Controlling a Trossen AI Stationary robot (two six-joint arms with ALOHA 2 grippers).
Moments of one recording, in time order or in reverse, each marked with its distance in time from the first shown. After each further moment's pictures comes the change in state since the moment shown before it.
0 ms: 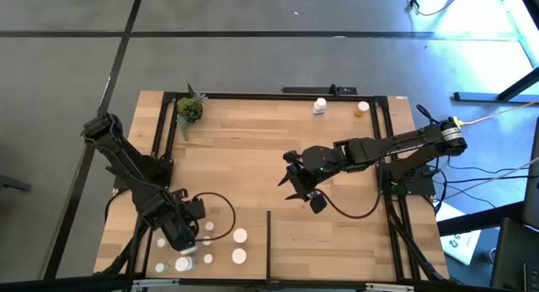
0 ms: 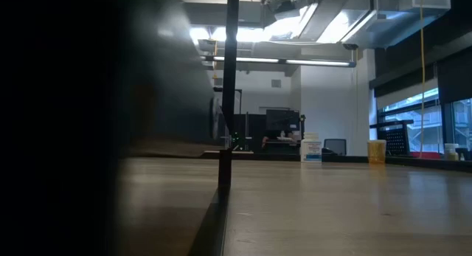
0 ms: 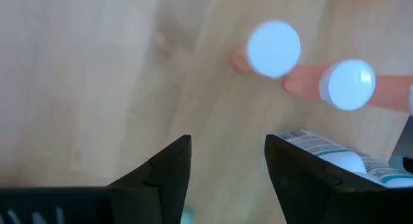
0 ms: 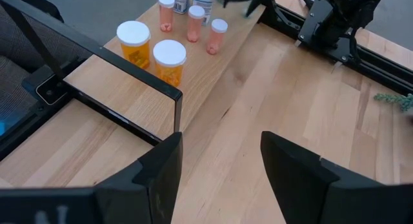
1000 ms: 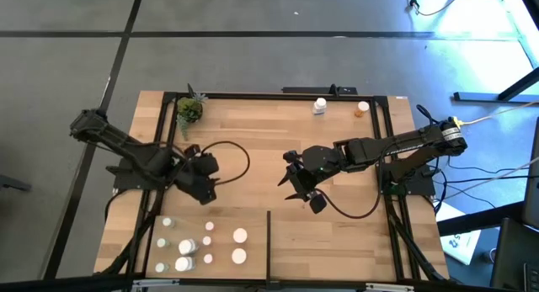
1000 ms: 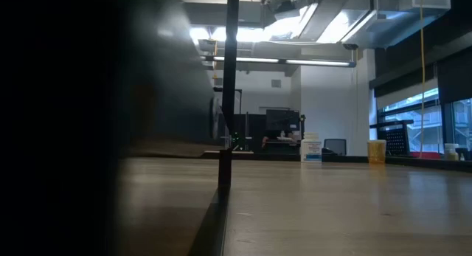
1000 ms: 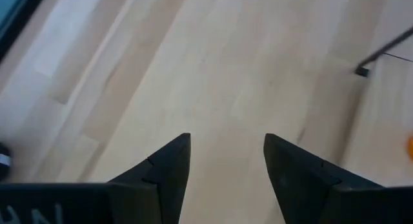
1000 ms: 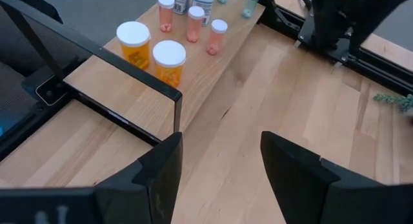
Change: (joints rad) left arm 0.399 -0.209 0.000 -0.035 -0.361 0.400; right arm 0.000 0.000 0.000 0.003 0.000 0.000
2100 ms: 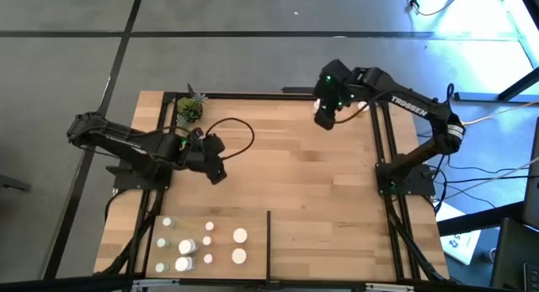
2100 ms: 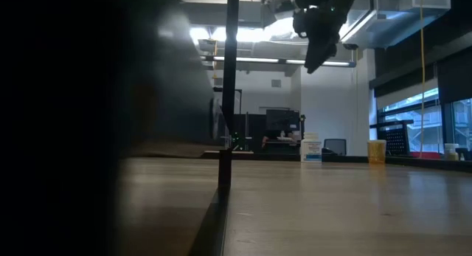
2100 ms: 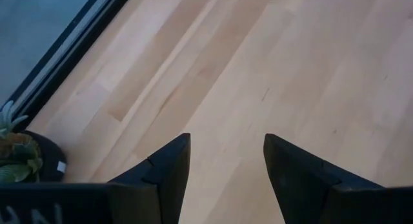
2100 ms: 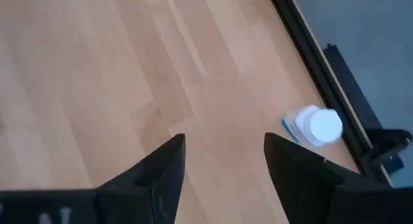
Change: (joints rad) left arm 0.231 0.000 0.000 0.048 -0.059 0.123; right arm -0.736 -0.001 0.217 -0.650 0.080 0.221
